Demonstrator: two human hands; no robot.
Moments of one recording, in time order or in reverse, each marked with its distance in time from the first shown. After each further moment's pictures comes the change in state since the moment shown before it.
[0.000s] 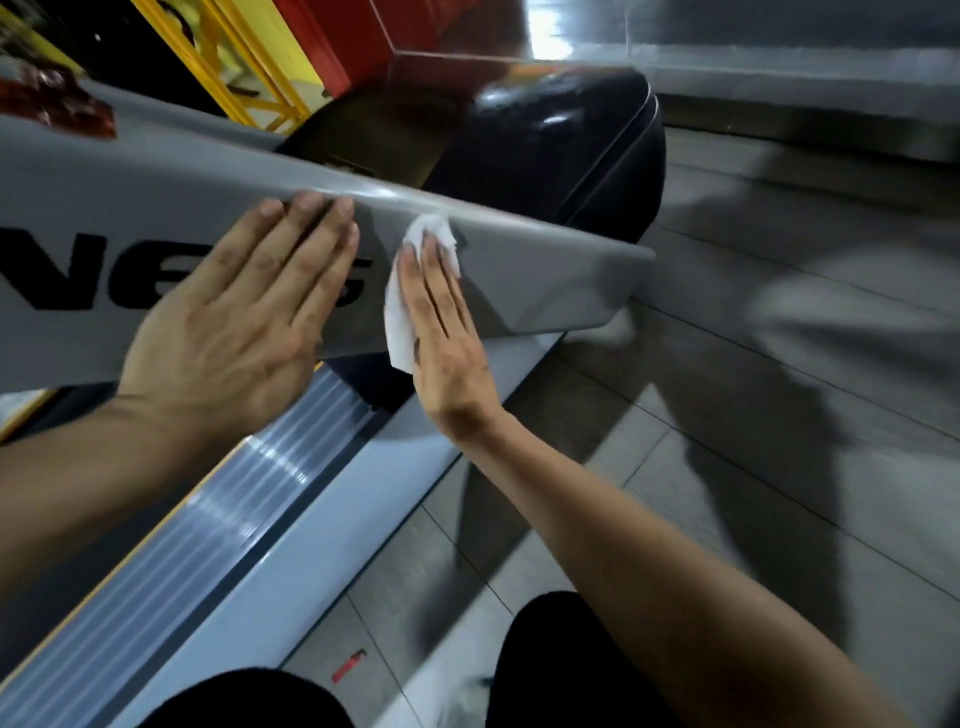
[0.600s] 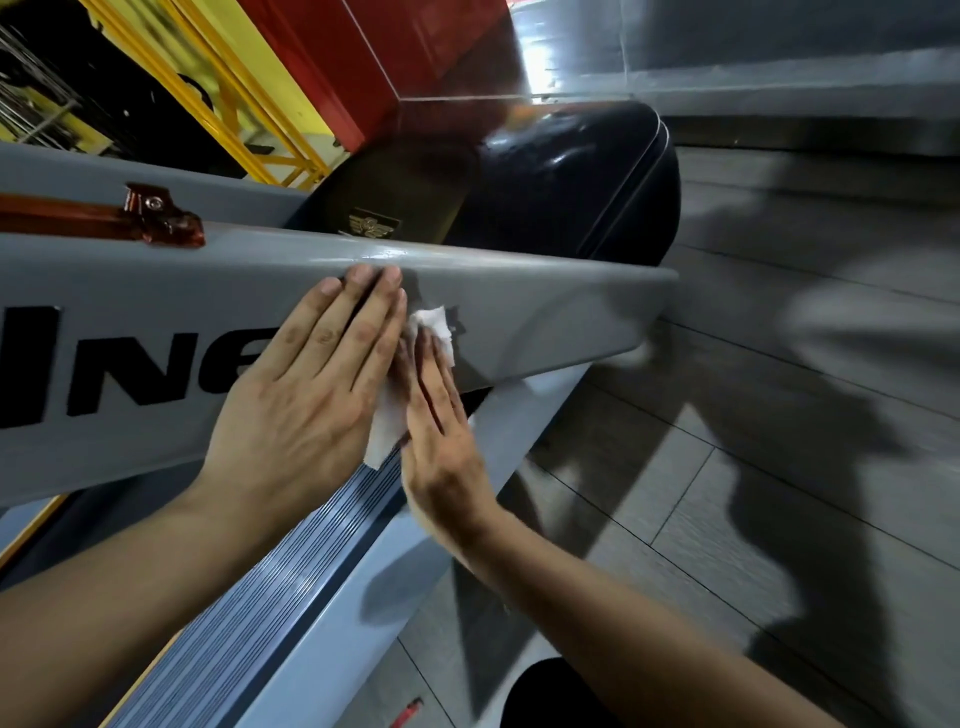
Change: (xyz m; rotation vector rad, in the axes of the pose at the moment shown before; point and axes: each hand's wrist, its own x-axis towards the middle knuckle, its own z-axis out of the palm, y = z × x) left_hand -0.003 -0.006 -0.003 0.001 -0.021 0.006; right_hand -0.018 -0.061 0.037 0.068 0.087 0.025
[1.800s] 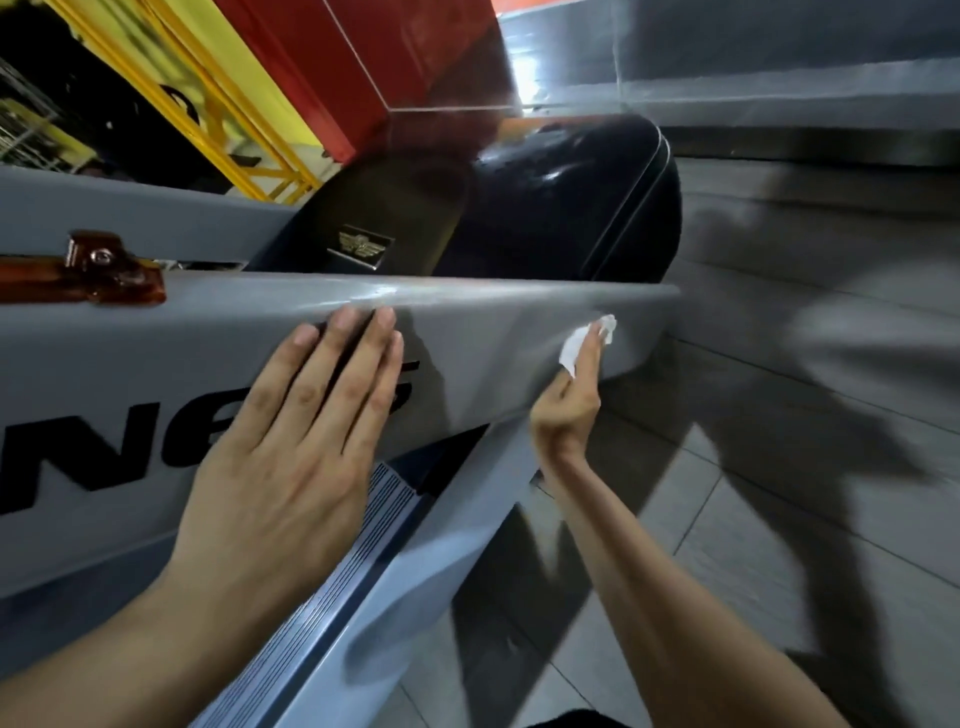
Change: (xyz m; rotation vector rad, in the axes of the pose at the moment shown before) left_hand 0.003 0.002 -0.004 0.024 -0.009 -0.062; right_hand 0.026 0.137 -0.040 0.022 0.490 0.577
